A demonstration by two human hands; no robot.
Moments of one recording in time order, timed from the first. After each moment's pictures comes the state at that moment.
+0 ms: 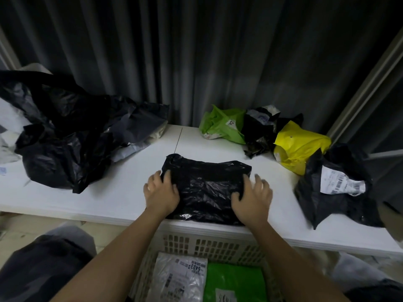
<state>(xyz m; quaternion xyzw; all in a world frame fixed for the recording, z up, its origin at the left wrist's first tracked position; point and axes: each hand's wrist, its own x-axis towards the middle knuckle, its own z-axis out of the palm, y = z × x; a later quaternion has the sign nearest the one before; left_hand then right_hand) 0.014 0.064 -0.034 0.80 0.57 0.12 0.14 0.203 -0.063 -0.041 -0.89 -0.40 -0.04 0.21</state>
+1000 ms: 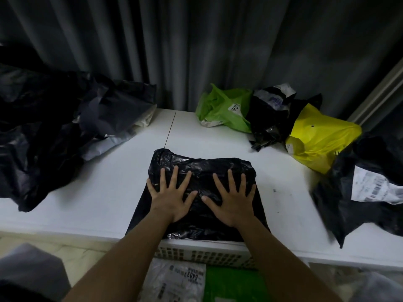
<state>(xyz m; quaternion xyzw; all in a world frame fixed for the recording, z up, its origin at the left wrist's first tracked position) 0.067 0.106 -0.094 0.88 0.46 -0.08 0.13 0.225 0.006 -0.093 -0.84 -0.52 0.14 -0.01</state>
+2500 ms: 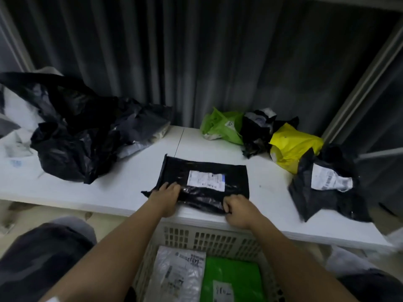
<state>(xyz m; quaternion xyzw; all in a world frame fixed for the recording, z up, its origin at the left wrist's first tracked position) -0.009 0.047 -0.015 0.89 0.41 -0.12 0.14 0.199 -0.083 -0.022 -0.77 -0.61 0.18 0.03</state>
